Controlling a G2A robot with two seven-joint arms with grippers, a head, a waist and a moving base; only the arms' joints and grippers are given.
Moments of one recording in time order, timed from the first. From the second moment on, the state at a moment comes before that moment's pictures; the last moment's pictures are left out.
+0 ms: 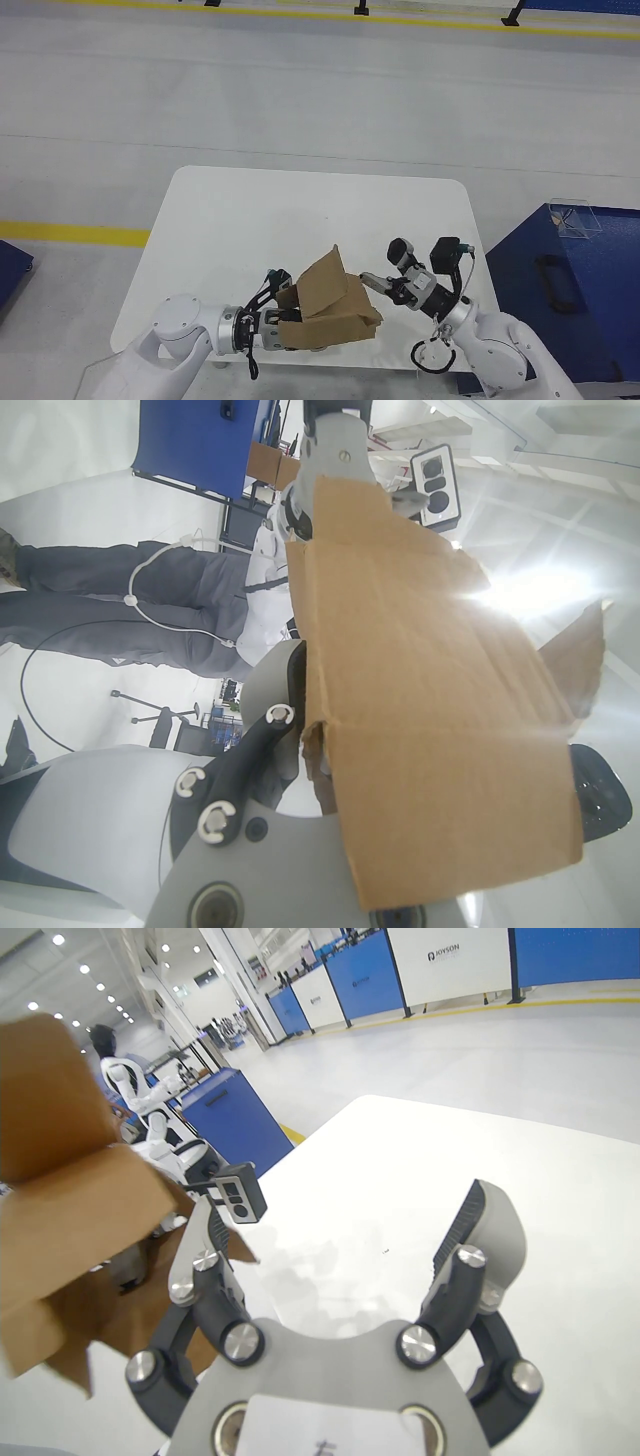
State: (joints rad) left arm 1.22 -1.09 -1.09 -1.72 -0.69 0.26 -1.11; right arm -1.54 -0.99 1.41 -1.99 -0.52 -0.45 0.26
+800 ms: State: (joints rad) left arm 1.25 -1.08 -1.08 -1.76 -0.66 0.25 -1.07; right arm -1.59 -1.00 1.37 -2.05 -0.63 -0.48 0.31
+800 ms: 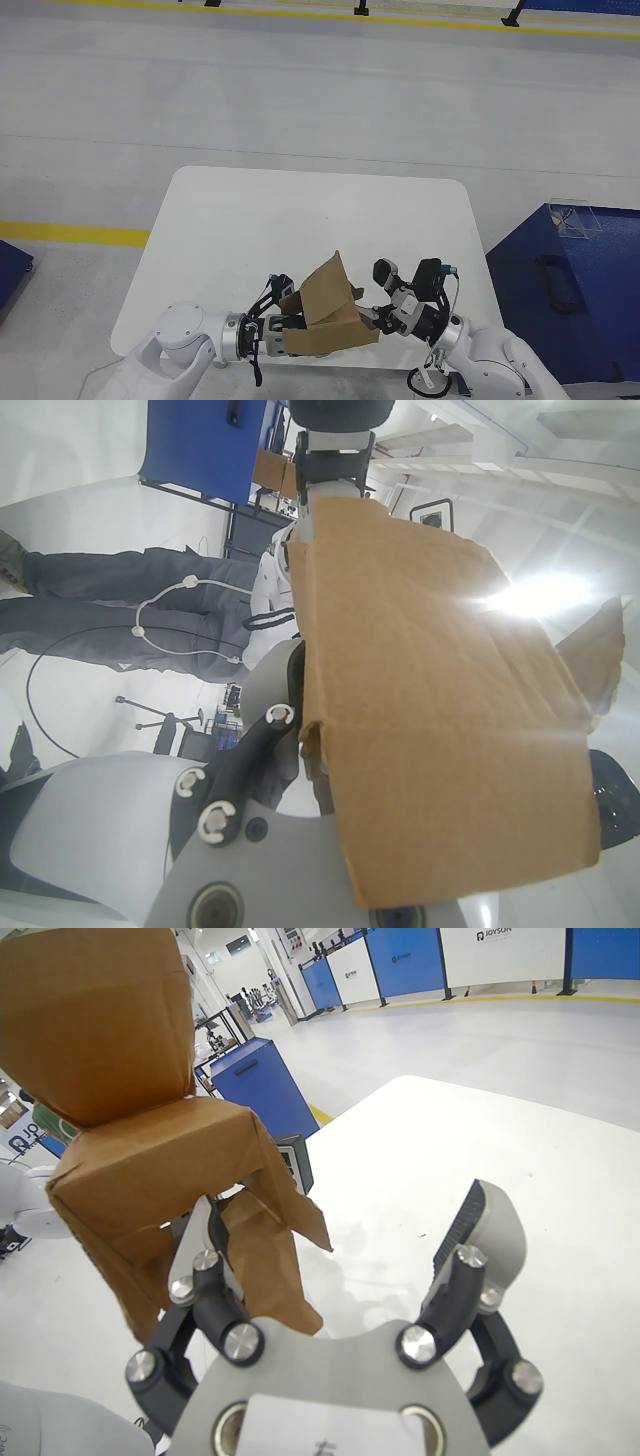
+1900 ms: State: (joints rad) left arm 1.26 -1.10 -1.11 -1.73 -0.80 0.18 -0.93; right arm -1.67 -1.00 1.51 -2.06 -0.53 -0.50 0.30
